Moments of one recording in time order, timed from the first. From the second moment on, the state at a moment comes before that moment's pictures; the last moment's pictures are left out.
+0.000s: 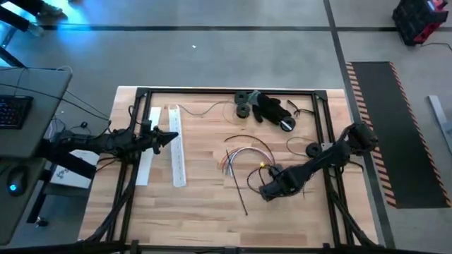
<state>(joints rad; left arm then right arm) -0.10 0.11 0.06 -0.01 -0.44 -0.78 0.45 1.70 0.97 -0.76 0.07 1.73</state>
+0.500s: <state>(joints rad) -0.10 0.31 0.19 -0.01 -0.44 -0.68 0.27 1.36 1.05 -0.79 0.33 1.59</state>
